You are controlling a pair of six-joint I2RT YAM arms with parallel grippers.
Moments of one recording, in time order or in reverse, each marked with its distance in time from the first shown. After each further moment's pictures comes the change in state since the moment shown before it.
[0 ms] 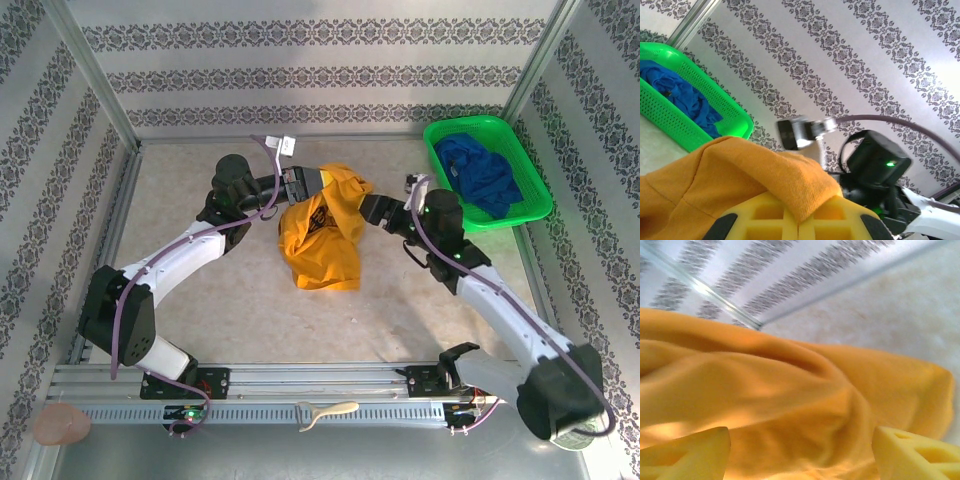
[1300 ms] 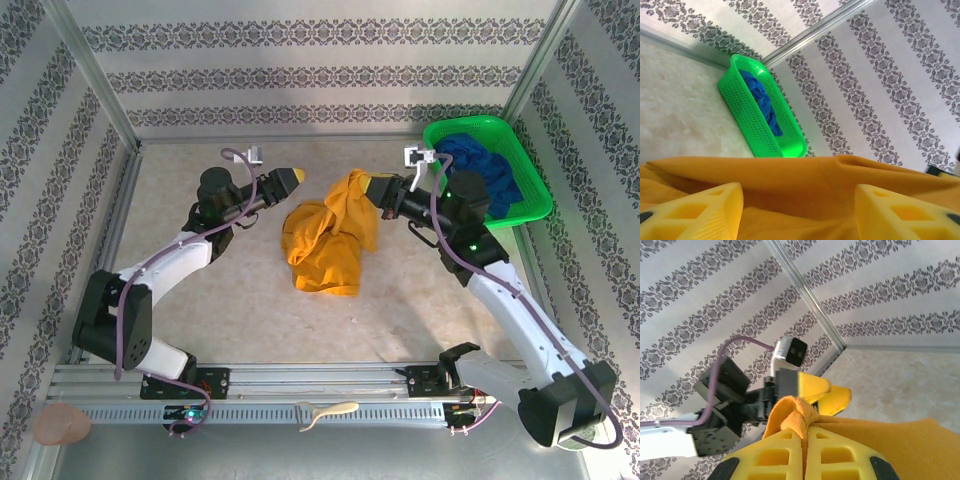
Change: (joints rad) left arm 0.121 -0.062 -0.170 -0.058 -0.175 -0.062; right arm -0.014 0.006 0.198 0.050 -0.280 -0.092
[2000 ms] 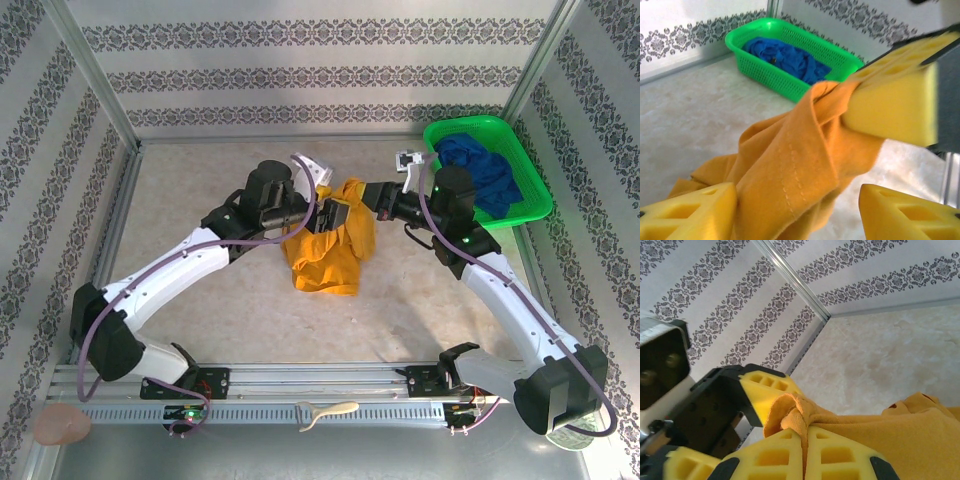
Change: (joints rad) left arm -0.354 -0.012 0.358 -0.719 -0.373 0.798; right arm -0.005 0.052 0.001 -0.106 -0.001 0.009
